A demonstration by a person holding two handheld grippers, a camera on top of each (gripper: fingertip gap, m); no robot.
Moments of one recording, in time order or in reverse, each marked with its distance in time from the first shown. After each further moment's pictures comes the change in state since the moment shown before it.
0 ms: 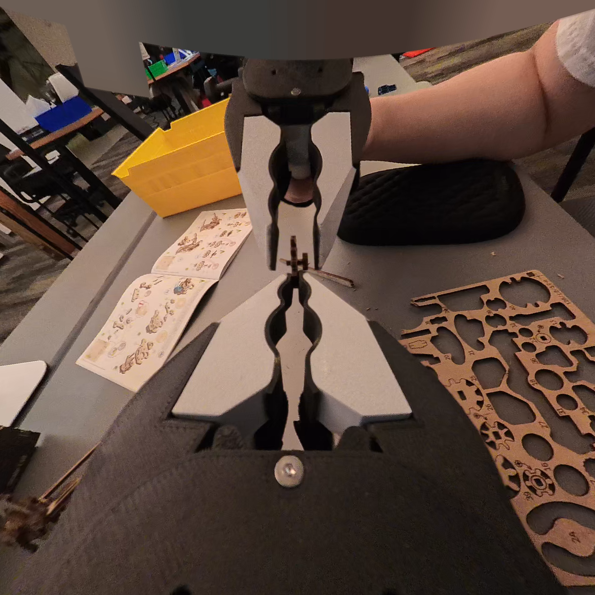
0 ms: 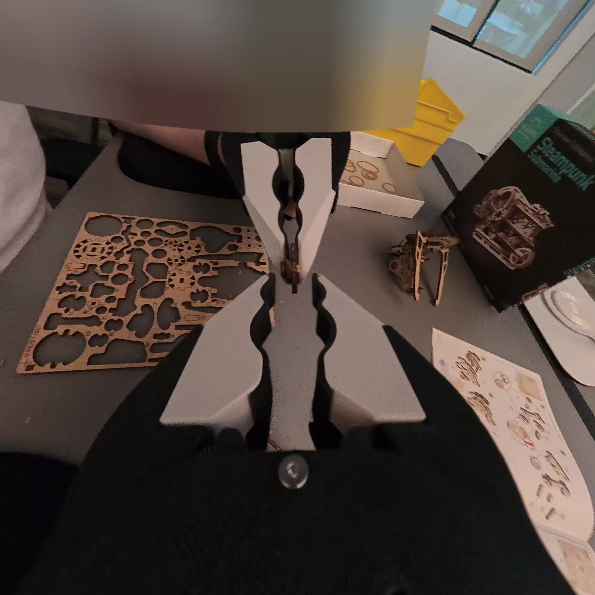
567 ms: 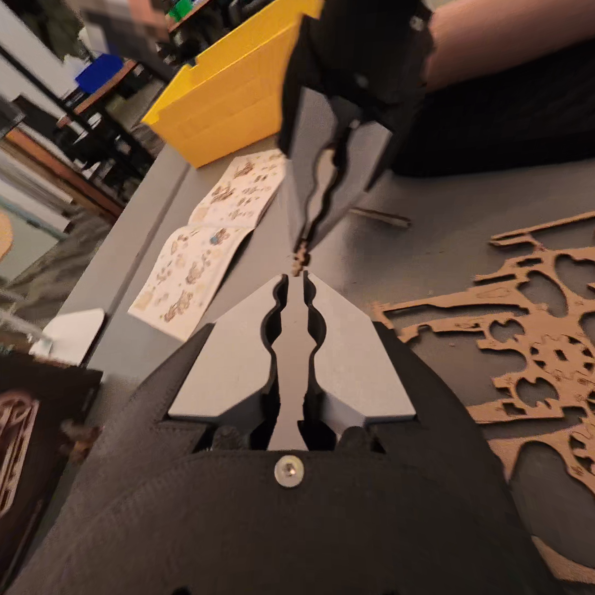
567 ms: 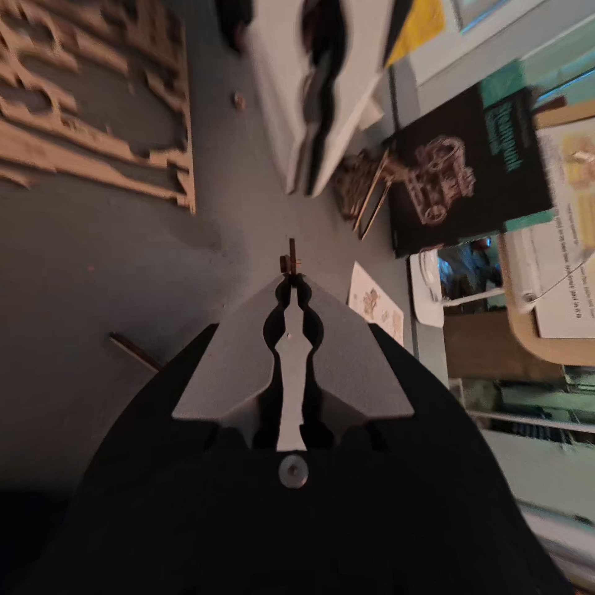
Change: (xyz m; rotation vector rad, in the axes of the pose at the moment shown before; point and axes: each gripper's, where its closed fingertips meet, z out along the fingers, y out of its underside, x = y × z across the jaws) left arm -0.028 0.045 -0.001 -0.152 -0.120 0.085; right arm 0.040 0.076 0.009 -0.372 0.292 -0.470
